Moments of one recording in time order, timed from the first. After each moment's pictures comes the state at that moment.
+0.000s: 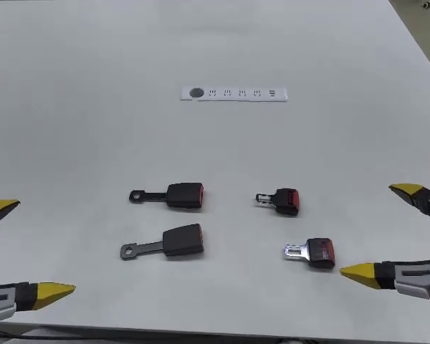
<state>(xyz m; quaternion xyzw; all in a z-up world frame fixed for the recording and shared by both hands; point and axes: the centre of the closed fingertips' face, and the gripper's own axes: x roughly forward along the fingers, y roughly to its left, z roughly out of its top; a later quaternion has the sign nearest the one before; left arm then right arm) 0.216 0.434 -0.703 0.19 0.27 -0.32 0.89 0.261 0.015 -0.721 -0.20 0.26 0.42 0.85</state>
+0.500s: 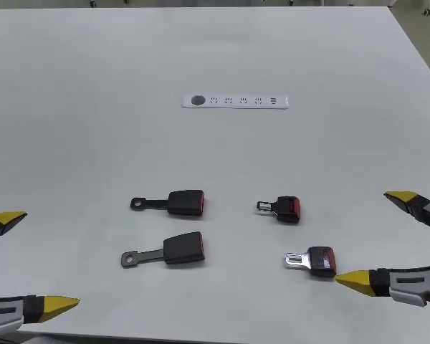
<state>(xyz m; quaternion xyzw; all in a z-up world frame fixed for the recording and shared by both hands) 0.212 0.435 -0.714 0.21 0.29 -0.32 0.88 0.264 0.022 -0.720 -0.20 0.26 0.42 0.85</state>
